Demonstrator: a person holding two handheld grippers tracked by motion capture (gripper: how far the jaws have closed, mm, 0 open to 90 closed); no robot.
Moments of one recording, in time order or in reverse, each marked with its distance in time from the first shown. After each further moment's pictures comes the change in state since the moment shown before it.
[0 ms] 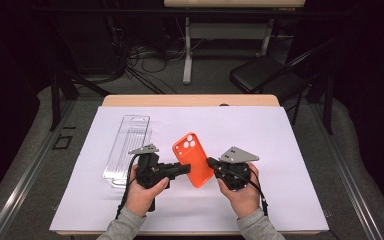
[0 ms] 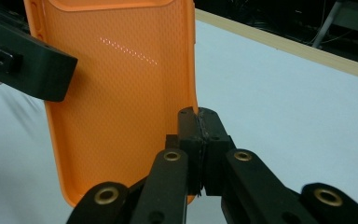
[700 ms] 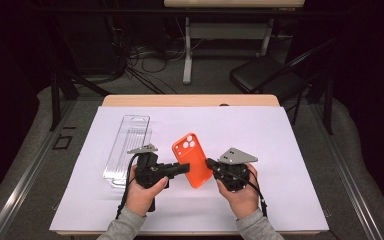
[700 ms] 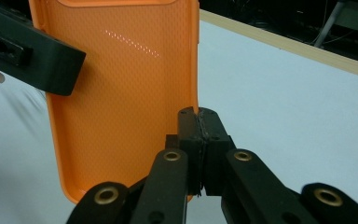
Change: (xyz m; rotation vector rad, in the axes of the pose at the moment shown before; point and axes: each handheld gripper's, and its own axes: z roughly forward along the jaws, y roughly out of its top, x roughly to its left) left arm 0.002 0.000 -0.002 -0.003 0.001 -0.040; right arm 0.003 -0.001 0.001 -0.003 0.004 -0.001
